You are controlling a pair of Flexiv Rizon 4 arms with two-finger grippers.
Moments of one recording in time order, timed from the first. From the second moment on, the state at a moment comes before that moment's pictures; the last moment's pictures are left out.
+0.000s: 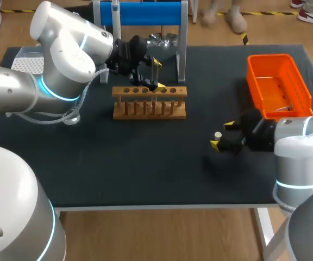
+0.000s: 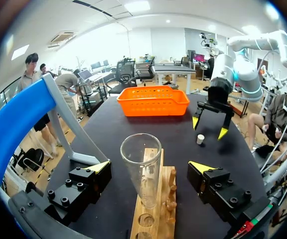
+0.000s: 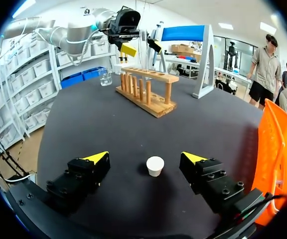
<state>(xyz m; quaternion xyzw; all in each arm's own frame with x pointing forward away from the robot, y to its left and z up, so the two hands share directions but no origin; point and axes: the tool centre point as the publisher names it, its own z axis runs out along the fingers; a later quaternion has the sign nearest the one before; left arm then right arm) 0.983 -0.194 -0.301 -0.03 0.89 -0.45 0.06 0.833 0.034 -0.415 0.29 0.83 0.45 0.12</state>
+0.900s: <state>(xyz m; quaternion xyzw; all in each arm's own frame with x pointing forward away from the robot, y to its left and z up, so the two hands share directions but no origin) 0.983 -0.194 -0.301 -0.03 0.89 -0.45 0.06 0.845 0.035 -0.426 0.31 0.83 0.44 0.12</state>
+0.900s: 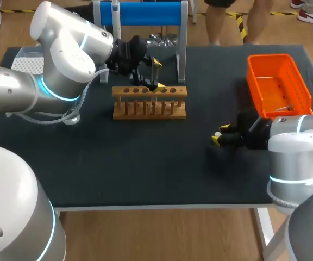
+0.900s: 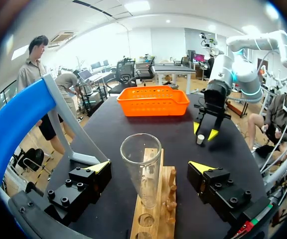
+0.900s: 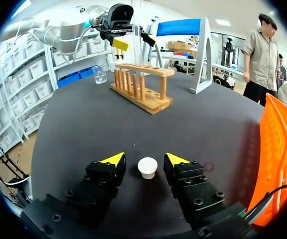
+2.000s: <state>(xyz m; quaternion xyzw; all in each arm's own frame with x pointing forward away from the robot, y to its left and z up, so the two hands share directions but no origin) 0.983 -0.194 -0.301 -0.03 0.89 -0.45 0.06 0.847 0.035 -0.430 0.31 0.84 0.44 0.12</state>
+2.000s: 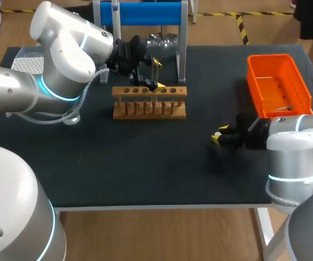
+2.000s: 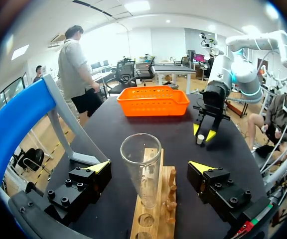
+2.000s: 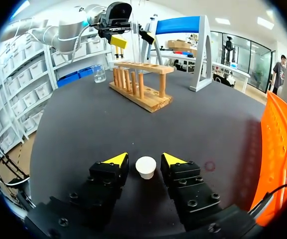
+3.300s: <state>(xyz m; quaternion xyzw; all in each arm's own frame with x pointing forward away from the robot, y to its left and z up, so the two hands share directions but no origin) 0.983 -0.194 -0.301 -0.03 0.89 -0.45 0.06 0.863 0.057 -0.389 0.26 0.84 0.47 0.12</state>
